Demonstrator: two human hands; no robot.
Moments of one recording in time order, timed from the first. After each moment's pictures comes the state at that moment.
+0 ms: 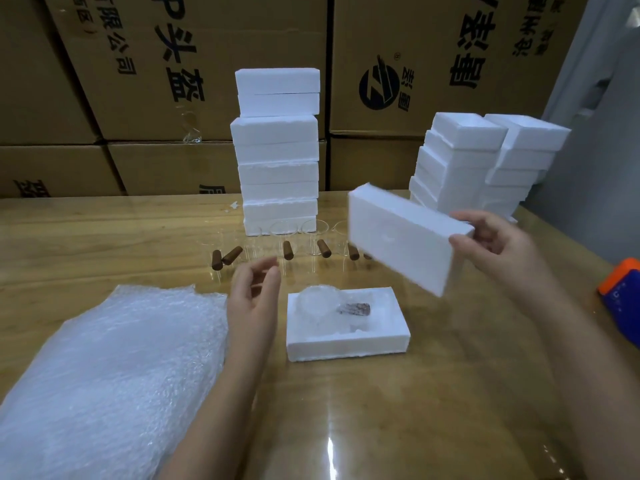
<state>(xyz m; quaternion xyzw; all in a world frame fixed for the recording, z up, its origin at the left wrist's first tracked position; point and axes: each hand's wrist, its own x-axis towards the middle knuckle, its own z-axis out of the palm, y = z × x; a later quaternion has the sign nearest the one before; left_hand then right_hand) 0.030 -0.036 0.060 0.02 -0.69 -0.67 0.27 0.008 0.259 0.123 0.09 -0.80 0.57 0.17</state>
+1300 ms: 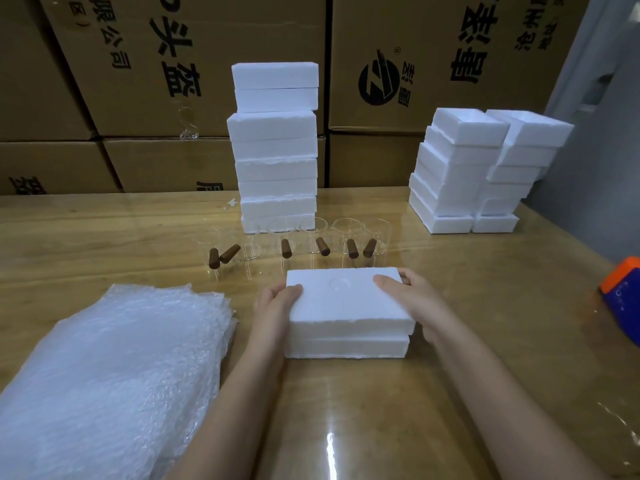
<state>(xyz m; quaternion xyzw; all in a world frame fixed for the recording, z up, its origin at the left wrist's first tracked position) 0.002 -0.025 0.024 0.18 -0.67 -0.72 0.03 -0.021 0.186 0.051 -0.12 -0.79 0.60 -0.05</state>
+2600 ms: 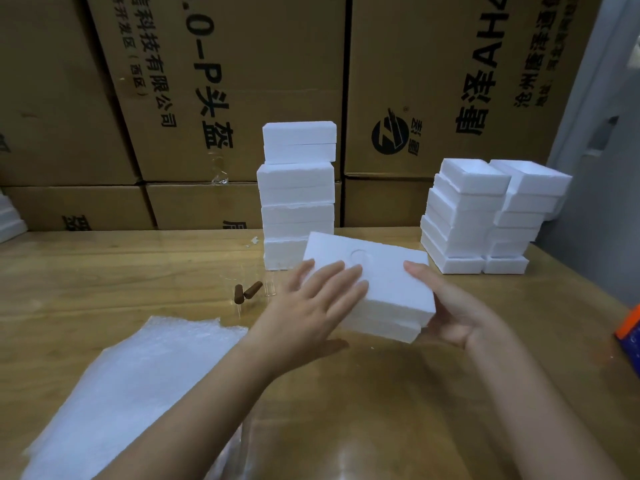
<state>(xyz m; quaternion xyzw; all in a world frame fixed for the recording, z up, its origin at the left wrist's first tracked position) 0.023 -0.043 0.120 -0.36 -0.84 0.15 0.38 -0.015 0.199 0.123 -0.07 -0.64 0.74 -0.18</state>
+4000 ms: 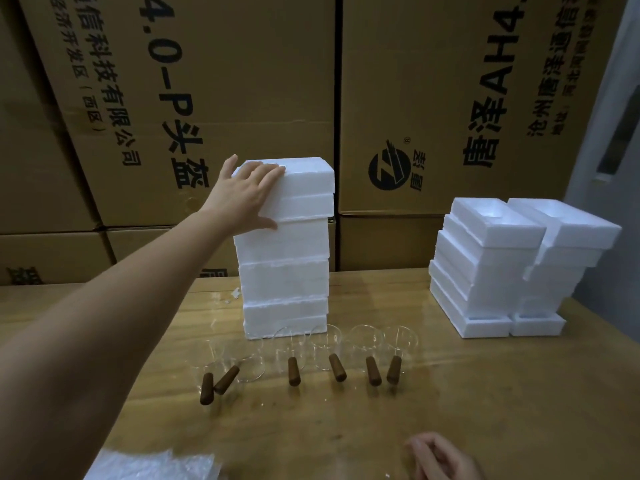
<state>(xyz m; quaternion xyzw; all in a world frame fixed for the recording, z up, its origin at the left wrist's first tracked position) -0.275 -0.127 0.262 -0.17 -0.90 0.21 0.33 -0.035 0.174 0.024 -0.11 -0.73 0.67 0.06</state>
